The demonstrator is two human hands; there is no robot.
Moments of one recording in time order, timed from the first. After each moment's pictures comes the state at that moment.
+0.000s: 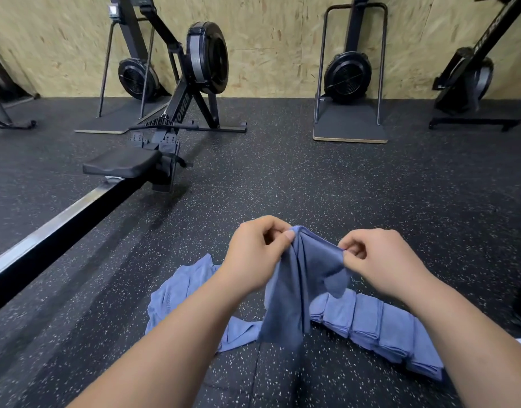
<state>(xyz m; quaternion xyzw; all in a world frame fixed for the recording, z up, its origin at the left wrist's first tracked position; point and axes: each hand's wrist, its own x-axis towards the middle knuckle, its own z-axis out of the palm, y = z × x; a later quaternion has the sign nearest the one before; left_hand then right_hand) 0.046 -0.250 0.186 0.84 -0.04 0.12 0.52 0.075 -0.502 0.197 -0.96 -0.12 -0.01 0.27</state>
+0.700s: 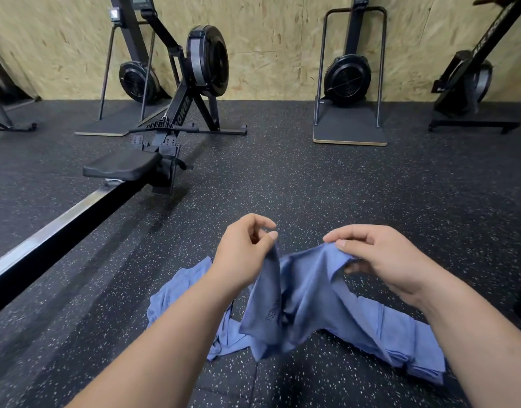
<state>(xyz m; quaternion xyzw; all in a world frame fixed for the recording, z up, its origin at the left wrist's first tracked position) 0.055 -0.233 0.180 0.82 0.03 0.11 0.55 0.072 -0.496 0.213 -0.75 -0.10 0.15 0.63</state>
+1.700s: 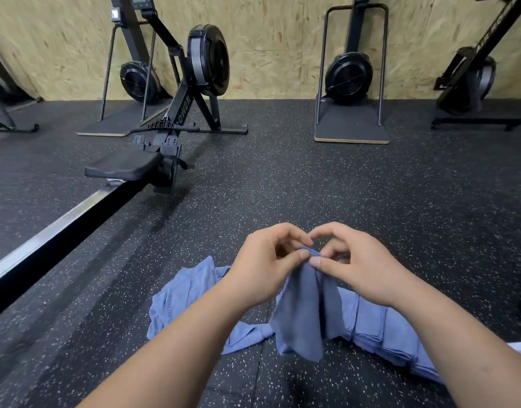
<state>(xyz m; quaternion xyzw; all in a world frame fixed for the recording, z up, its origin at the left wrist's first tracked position) 0.038 -0.258 0.185 0.83 -0.13 0.07 0.54 0.067 -0.478 0.197 -0.85 -0.25 0.08 0.46</state>
